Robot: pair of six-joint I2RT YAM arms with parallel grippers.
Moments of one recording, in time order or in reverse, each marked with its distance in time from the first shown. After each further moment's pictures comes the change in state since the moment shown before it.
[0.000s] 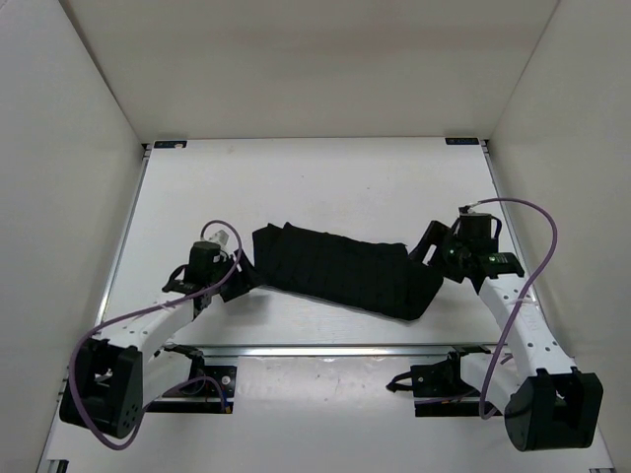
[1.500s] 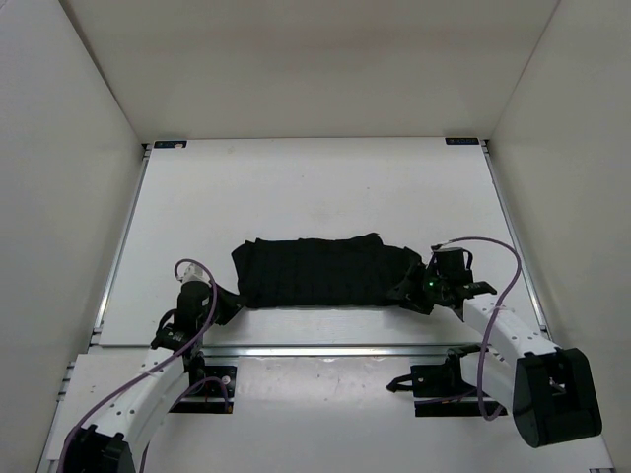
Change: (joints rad) left arm -0.010 -0.541 -0.343 -0.013 -0.179 -0.310; right arm 0.129 0.020 -0.361 0.280 -0.209 0.183
